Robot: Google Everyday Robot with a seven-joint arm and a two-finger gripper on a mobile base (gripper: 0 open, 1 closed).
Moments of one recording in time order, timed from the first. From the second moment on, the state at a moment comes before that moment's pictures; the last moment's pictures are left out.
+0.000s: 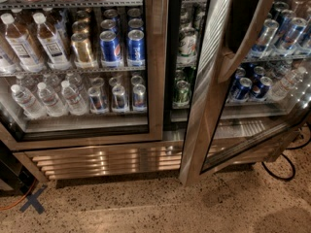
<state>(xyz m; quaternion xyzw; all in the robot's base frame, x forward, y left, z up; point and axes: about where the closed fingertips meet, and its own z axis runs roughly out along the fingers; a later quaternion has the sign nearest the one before) 0.382 -0.233 1.135 -0.32 0.66 0.27 0.62</state>
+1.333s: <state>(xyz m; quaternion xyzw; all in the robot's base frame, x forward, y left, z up) 0.413 -0.231 1.114 -0.33 0.67 0.30 0.59</state>
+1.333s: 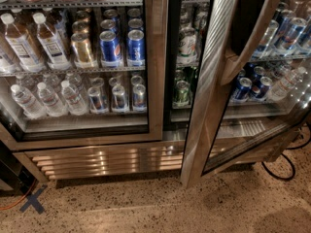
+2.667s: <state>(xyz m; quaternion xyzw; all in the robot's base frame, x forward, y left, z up) 0.408 -0.210 1.133 -0.37 0.60 0.40 0.58</state>
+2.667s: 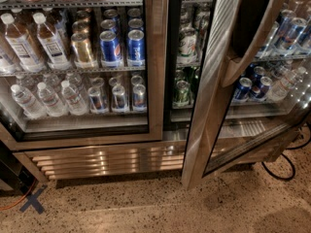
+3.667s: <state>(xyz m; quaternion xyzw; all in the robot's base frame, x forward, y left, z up) 0.401 -0.198 1.131 -0.37 0.59 0.44 0.56</state>
